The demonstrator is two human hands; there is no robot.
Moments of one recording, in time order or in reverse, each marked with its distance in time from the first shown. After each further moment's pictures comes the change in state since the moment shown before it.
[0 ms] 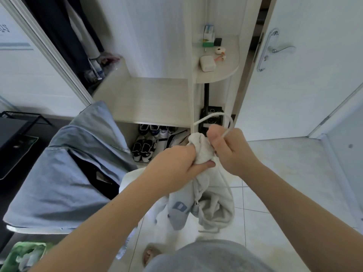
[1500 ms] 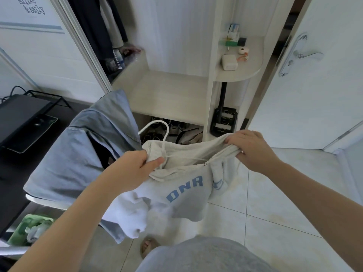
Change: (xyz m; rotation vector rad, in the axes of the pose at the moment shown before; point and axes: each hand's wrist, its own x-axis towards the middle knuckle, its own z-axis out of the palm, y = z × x) left_hand -0.081 -0.100 -0.002 -0.110 0.021 -0.522; right_hand 0.003 0.098 -0.028 -0.816 -0.354 -0.046
